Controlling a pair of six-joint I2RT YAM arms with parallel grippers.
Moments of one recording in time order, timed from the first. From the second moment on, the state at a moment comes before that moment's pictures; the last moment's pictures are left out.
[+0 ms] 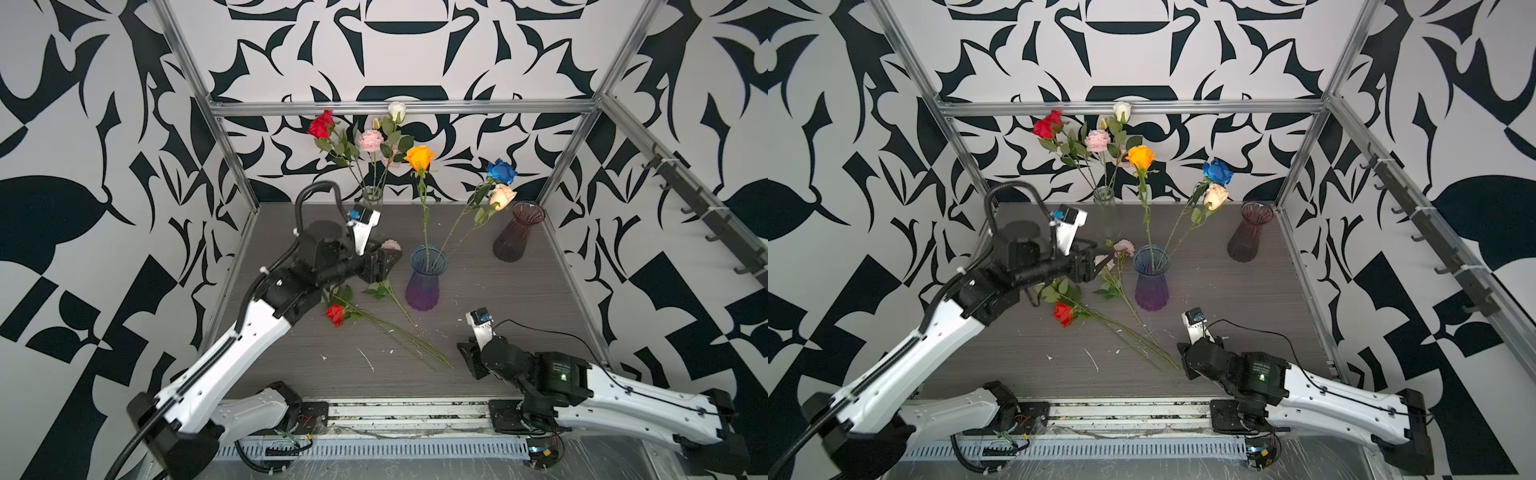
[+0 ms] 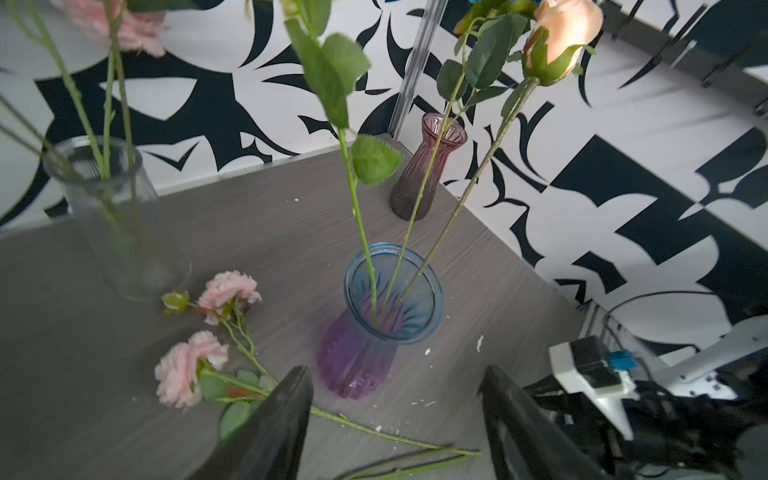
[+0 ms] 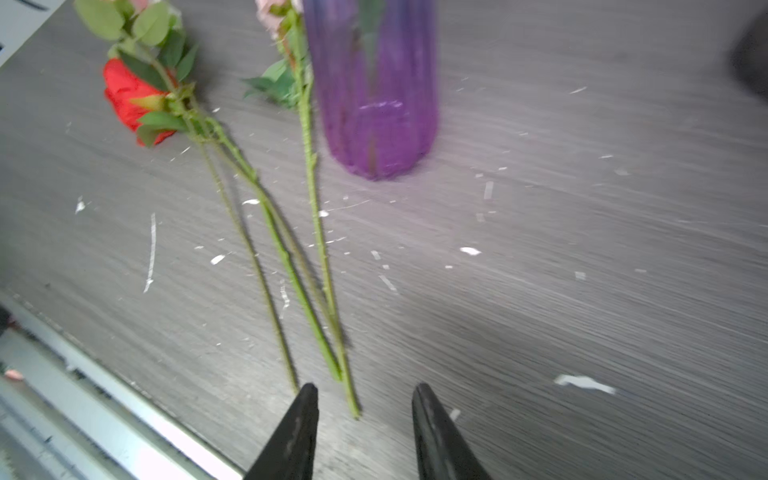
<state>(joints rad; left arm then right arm) -0.67 1.04 1.11 -0.42 0.25 -0.27 1.21 0.67 0.49 -0.68 0.40 0.68</state>
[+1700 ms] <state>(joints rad) -0.67 0.26 0.40 -0.36 0.05 -0.71 1.03 1.90 1.24 -0.61 -0.11 0.38</state>
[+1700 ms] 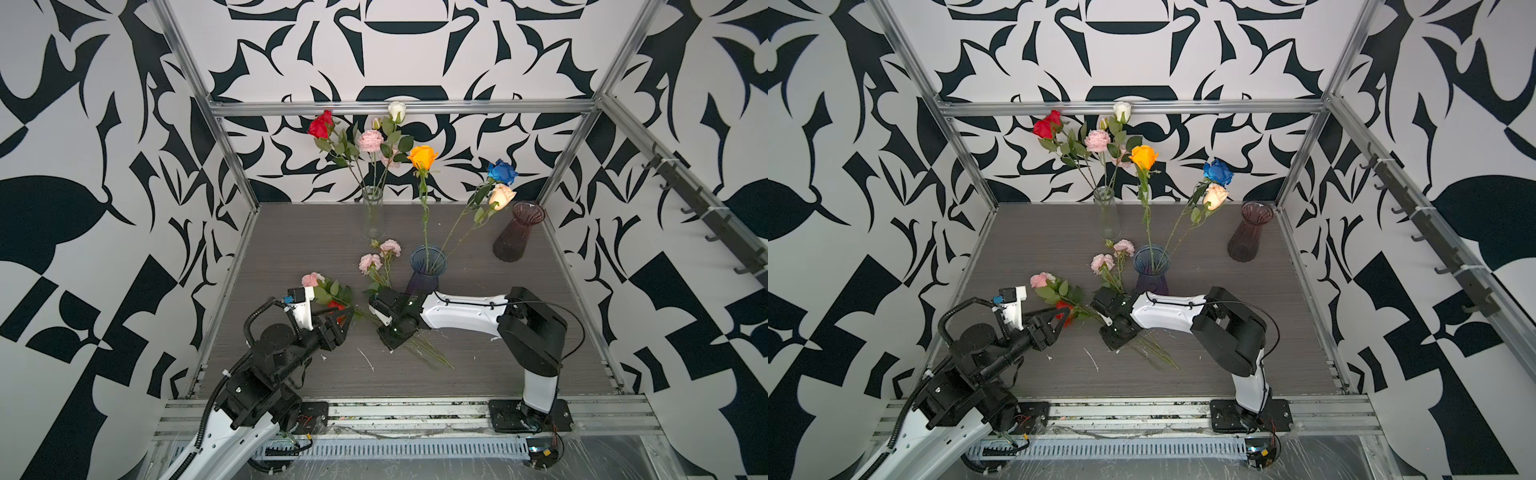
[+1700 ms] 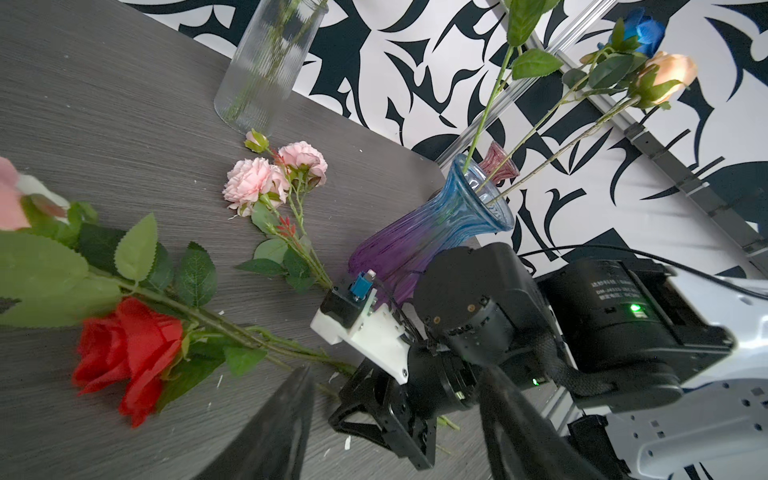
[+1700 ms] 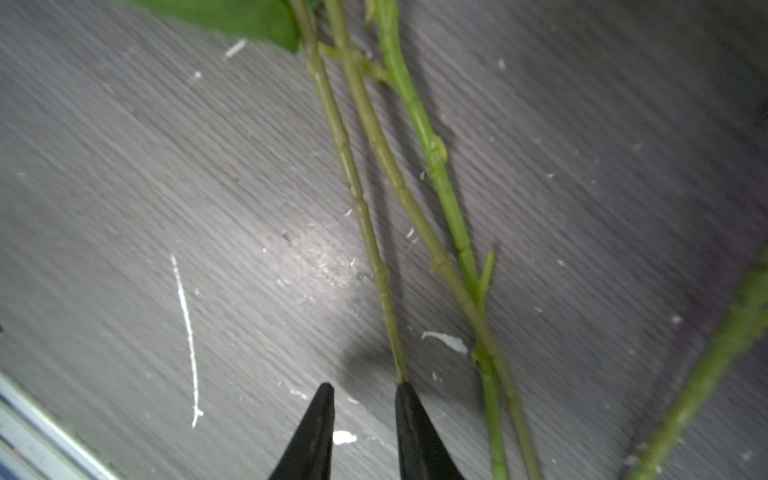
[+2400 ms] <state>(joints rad) -0.67 0.33 0.40 -0.35 0.05 -0.72 1.02 1.83 1.26 -0.63 -0.09 0.34</state>
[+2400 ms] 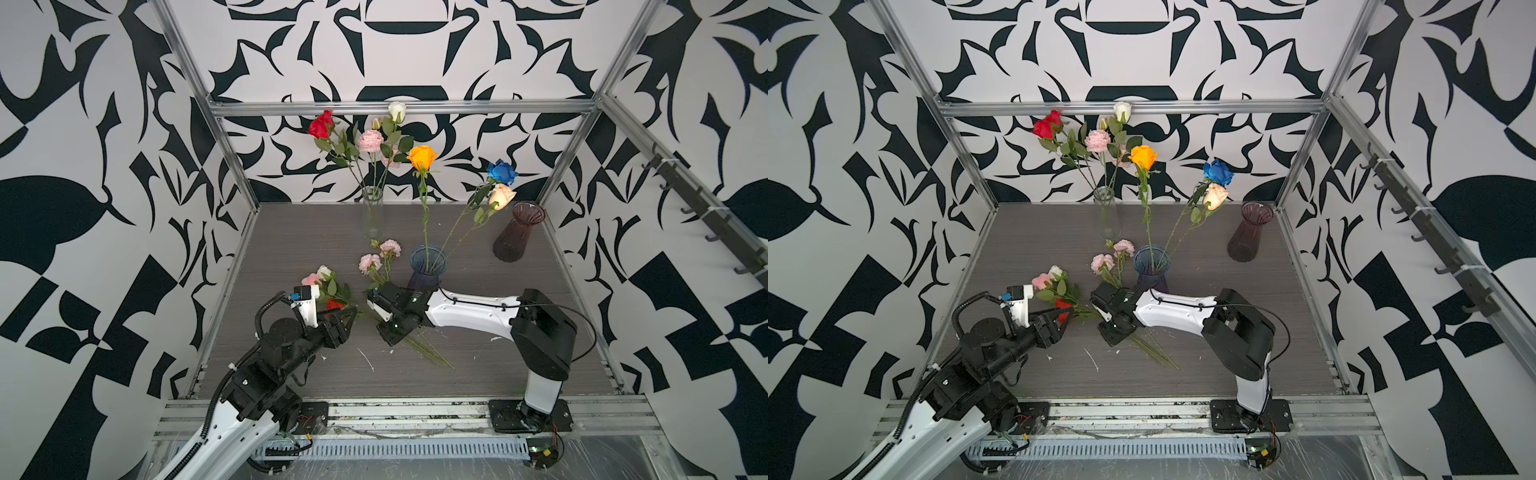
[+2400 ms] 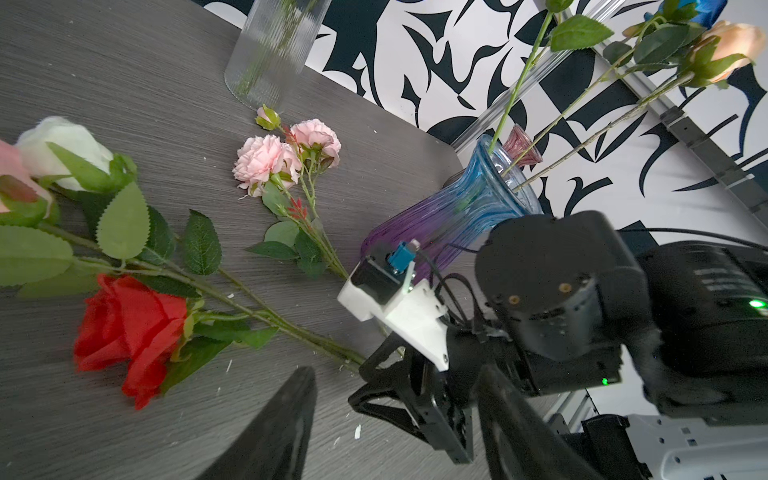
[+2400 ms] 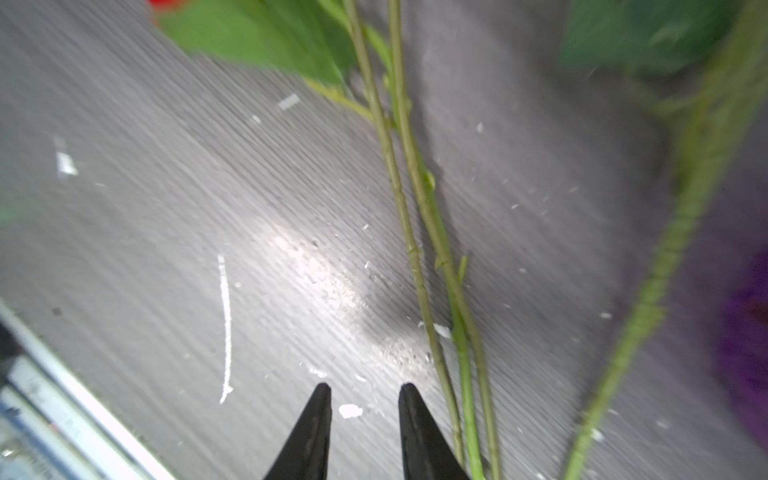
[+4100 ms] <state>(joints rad) -0.67 0.42 0.40 -0.25 0.10 -0.80 0.96 1.63 1.28 -0.66 -0.19 0.30</state>
